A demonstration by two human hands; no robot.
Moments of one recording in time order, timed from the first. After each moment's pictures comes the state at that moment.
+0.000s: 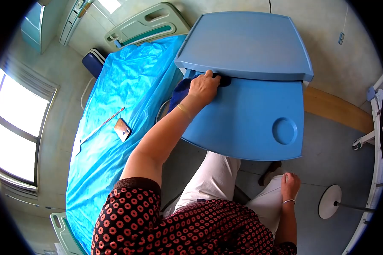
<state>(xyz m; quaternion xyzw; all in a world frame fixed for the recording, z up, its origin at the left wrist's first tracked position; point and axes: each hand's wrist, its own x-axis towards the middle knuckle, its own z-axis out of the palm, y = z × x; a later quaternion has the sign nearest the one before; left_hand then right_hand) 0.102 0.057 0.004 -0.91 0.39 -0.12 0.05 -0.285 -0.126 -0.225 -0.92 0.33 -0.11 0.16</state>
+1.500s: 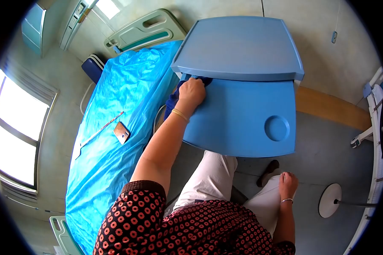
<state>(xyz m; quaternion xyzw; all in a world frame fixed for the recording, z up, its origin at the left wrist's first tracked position) 0.108 0.065 0.002 -0.96 0.26 -0.08 0.01 -0.294 -0.128 -0.227 -0.92 0.34 -0.13 0.16</state>
